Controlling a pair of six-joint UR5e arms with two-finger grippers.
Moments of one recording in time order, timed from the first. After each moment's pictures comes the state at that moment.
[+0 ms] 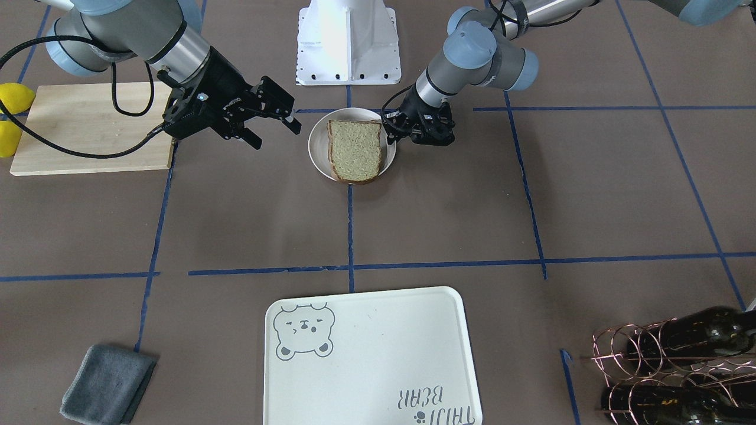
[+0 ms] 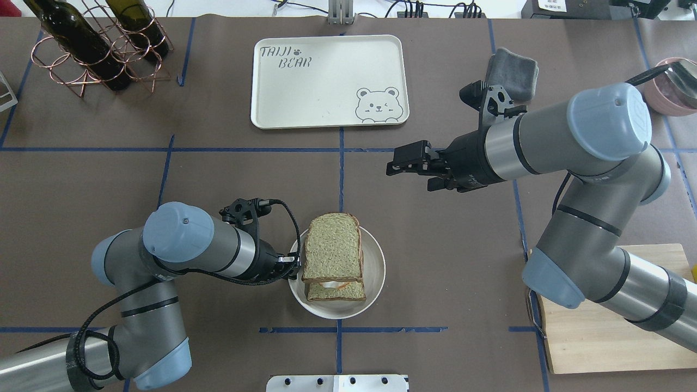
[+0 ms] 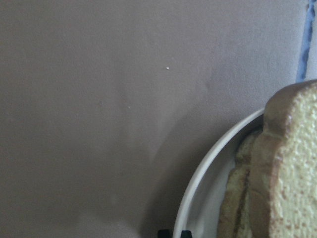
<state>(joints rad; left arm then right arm) -0.39 -1.99 -1.72 -2.17 -1.95 -1.54 0.70 -1.22 1.92 -0.94 2.09 1.50</state>
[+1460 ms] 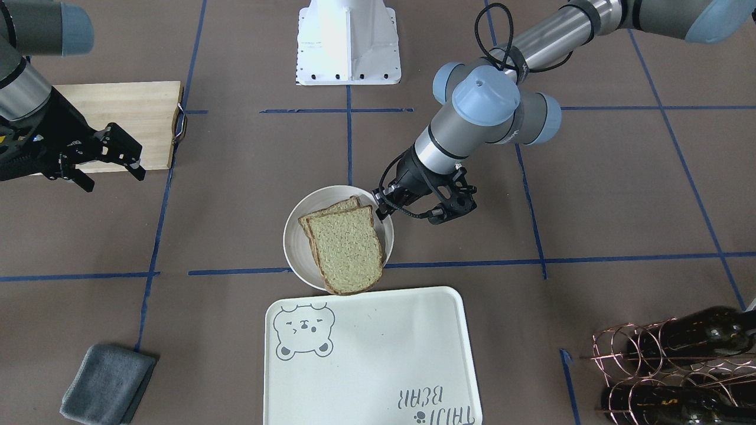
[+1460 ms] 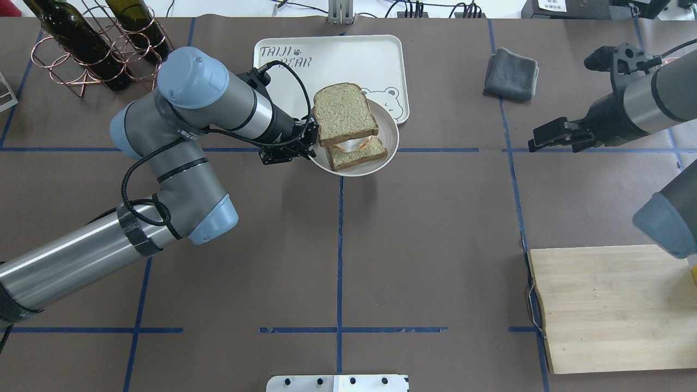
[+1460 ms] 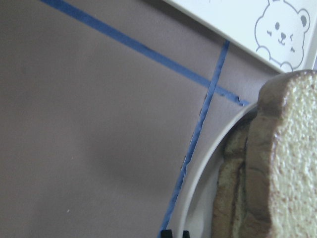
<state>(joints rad) -0.70 -2.32 -1.38 -2.18 -2.08 -1.75 1.01 -1.44 1.96 -1.30 2.21 0.82</state>
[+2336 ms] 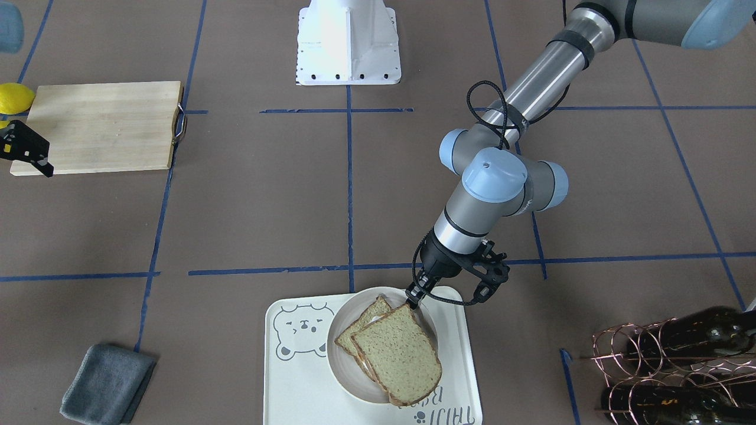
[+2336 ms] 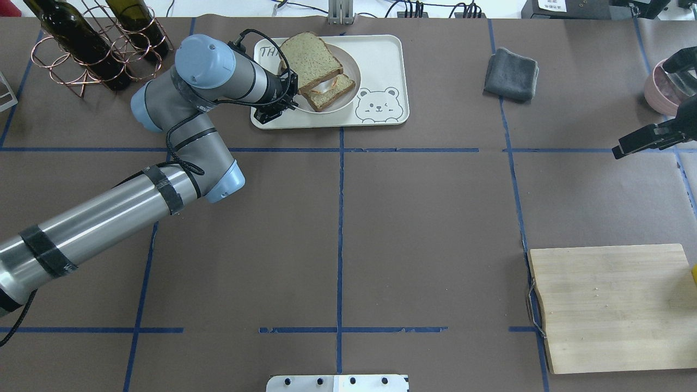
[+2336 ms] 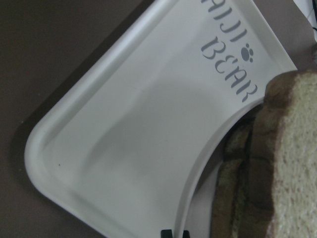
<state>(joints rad) -0.76 -2.43 -0.99 -2.42 -1.86 -2.02 1.18 -1.57 1.96 -1.42 2.27 0.42</state>
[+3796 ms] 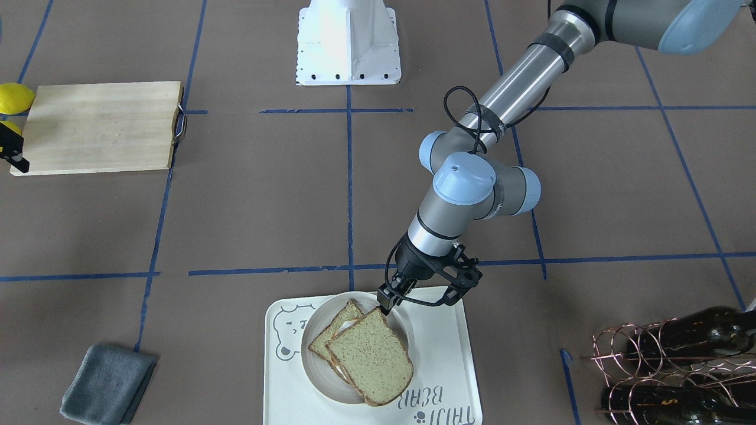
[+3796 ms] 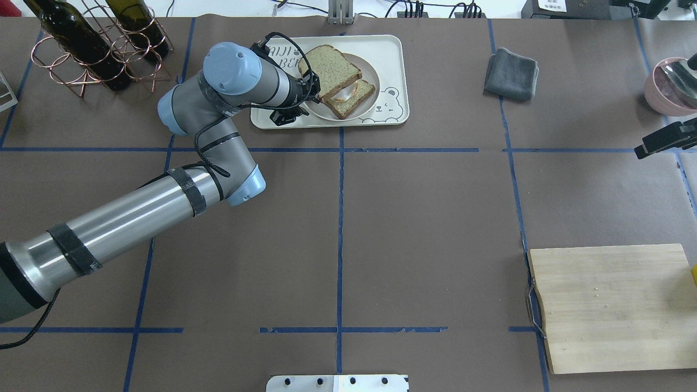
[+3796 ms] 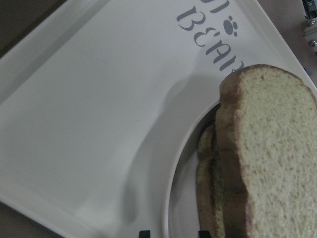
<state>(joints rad) -0.73 -2.49 -0.93 -2.45 -1.83 -1.93 1.22 -1.58 1.95 -1.49 2.30 0.35</state>
